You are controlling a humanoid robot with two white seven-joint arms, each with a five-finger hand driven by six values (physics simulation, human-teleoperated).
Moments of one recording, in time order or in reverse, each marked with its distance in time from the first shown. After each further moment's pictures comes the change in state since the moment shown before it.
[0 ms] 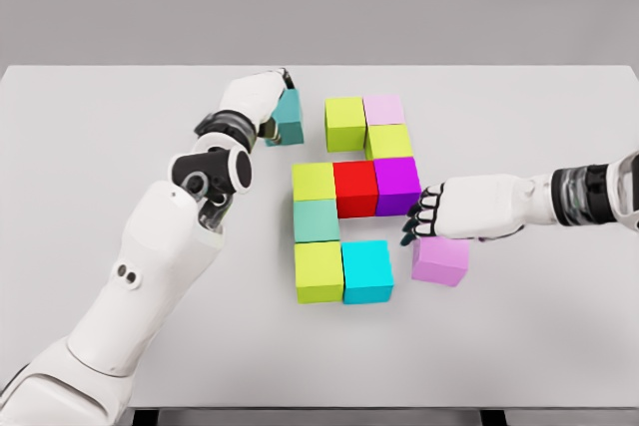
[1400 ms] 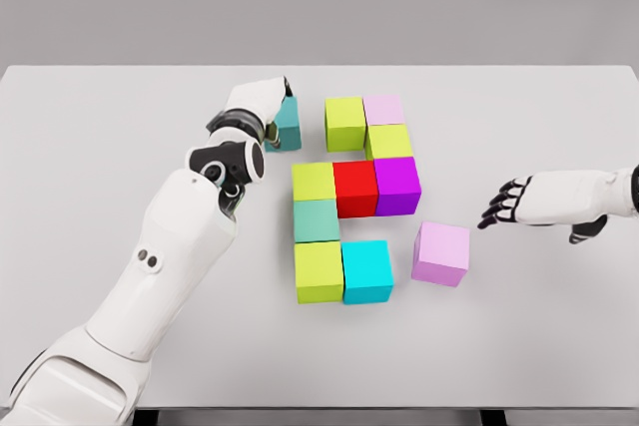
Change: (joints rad) left arm -0.046 -0.050 0.006 0.156 -0.038 0.000 0.000; right arm -0.012 -0.134 0.047 0.187 -0.047 0.000 0.000
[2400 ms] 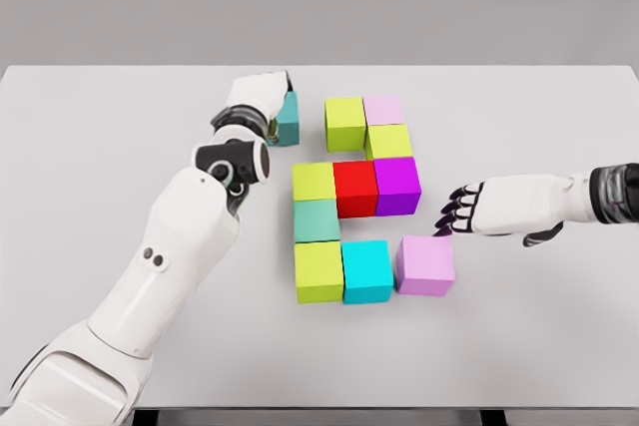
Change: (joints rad) left arm -0.015 0.000 -0.031 0.002 -0.056 0.000 0.001; right arm -0.015 0.049 0.008 -0.114 -0.023 0.000 0.000
